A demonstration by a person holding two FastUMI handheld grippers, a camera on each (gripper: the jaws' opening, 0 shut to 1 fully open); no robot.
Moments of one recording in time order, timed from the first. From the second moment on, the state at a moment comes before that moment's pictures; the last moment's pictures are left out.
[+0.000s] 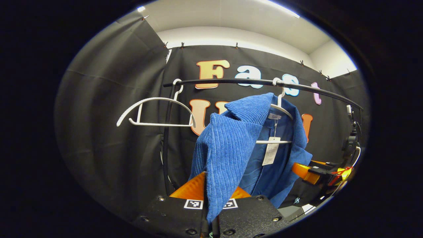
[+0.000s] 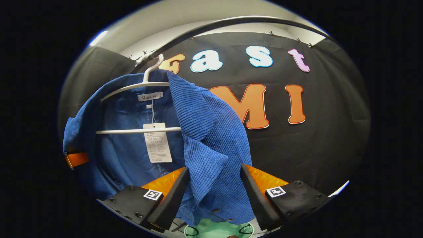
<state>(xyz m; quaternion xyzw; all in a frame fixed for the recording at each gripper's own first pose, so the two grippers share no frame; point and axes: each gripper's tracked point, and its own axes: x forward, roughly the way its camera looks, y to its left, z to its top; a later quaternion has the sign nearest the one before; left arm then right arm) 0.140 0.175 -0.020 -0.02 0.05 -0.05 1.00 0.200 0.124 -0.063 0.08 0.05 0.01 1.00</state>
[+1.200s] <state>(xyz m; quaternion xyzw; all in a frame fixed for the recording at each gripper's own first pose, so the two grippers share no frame) 0.166 0.237 0.104 0.00 -0.06 -0.05 1.00 0.234 0.079 0.015 0.29 -0.01 0.11 0.95</state>
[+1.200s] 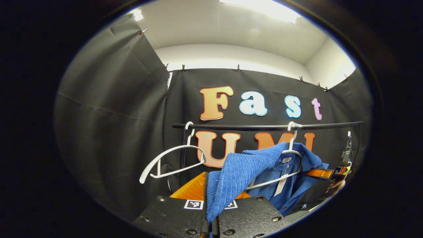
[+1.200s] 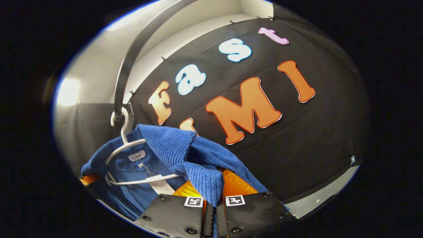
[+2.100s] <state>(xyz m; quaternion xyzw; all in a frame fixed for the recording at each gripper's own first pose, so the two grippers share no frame) 0.254 0.259 0.079 -0.06 -0.02 -0.08 0.99 0.263 -0.007 0.052 0.42 -0.05 0.11 0.90</state>
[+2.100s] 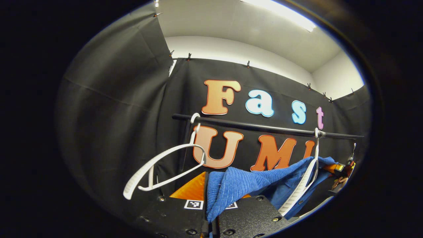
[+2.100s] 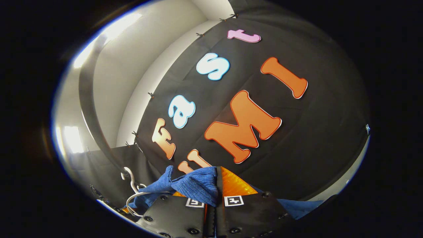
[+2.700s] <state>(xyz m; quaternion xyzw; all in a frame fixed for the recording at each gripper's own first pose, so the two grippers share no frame) 0.267 0.250 0.029 -0.07 0.00 -0.10 0.99 0.286 -0.025 -0.006 0.40 0.00 0.06 0.92</state>
